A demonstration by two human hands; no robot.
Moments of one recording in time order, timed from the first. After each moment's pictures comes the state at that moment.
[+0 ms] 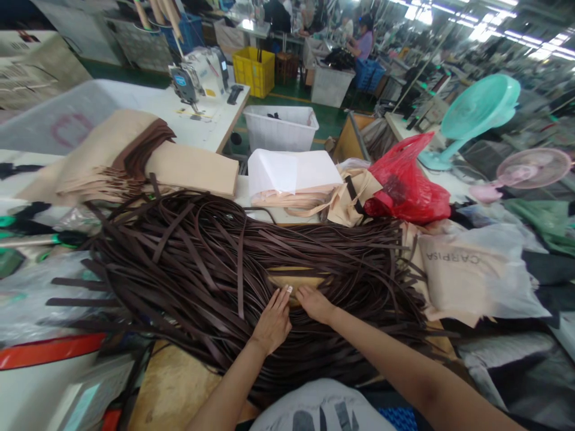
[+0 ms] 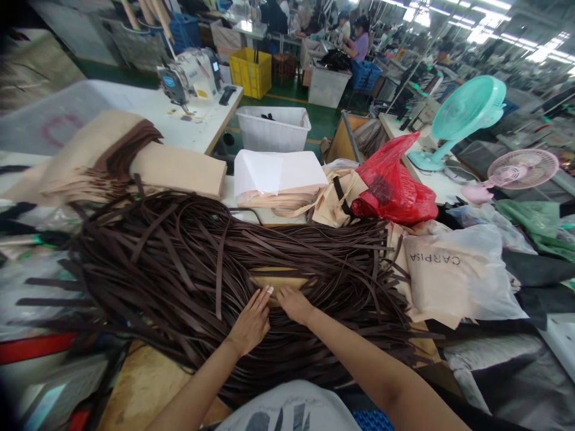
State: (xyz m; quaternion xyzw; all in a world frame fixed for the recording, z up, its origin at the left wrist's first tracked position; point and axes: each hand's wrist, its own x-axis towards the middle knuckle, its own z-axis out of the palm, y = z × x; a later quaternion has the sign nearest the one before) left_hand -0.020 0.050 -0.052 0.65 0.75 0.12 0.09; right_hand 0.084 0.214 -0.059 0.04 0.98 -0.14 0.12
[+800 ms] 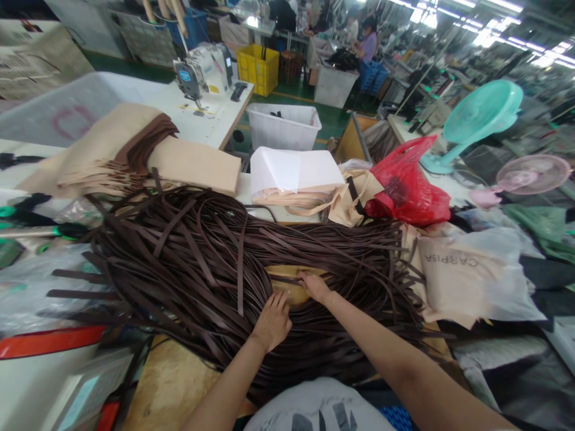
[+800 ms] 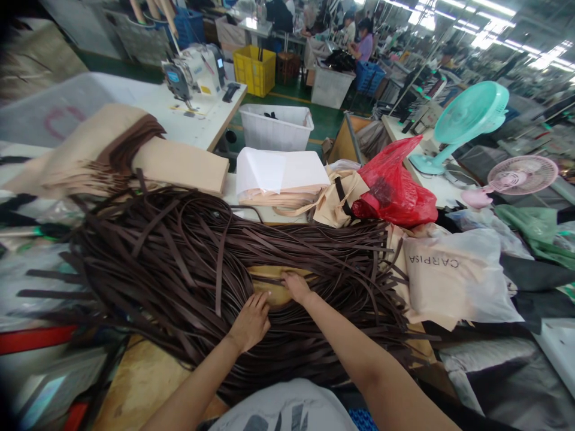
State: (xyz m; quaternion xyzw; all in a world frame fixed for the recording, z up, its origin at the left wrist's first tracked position) left_hand -0.018 0.050 -0.051 0.63 0.76 0.11 0.11; right_hand 0.055 0.249 -0.075 0.15 0.96 -0.18 0.15
